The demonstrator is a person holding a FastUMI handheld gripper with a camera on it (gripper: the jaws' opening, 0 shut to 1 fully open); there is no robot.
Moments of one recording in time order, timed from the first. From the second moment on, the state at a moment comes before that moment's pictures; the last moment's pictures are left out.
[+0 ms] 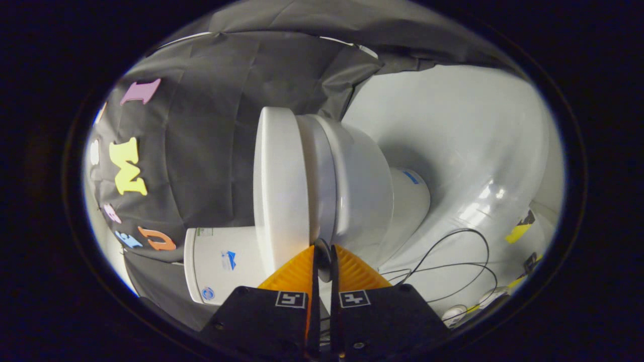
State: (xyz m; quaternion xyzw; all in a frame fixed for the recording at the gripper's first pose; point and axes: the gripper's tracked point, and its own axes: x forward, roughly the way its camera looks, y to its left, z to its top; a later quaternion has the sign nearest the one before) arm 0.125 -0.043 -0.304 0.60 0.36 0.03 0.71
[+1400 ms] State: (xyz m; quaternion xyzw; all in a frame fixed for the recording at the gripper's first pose) arm 0.124 -0.035 -0.275 0.59 0.34 0.04 0.73
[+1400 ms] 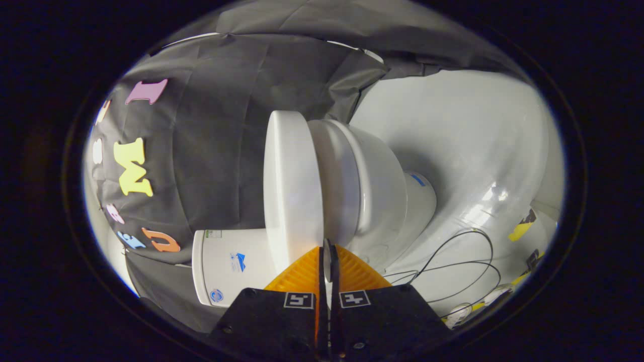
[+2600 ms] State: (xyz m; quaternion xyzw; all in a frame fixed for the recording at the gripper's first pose) arm 0.122 -0.009 -0.185 0.51 0.31 0.07 0.80
